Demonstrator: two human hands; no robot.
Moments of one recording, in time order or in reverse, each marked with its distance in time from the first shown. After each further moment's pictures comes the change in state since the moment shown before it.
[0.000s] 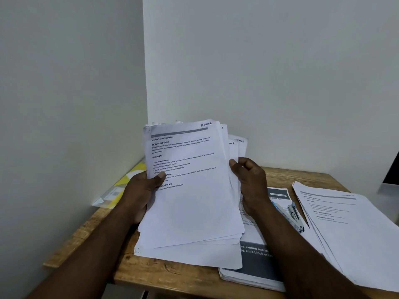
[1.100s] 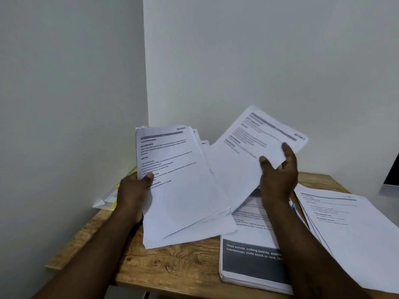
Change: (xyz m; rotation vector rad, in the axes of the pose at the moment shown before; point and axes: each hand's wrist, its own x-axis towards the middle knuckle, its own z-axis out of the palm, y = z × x) left_hand 0.004 0.003 -0.008 0.170 0.341 0.085; right_hand 0.008 -0.028 -0.027 -0.153 0.486 -0.271
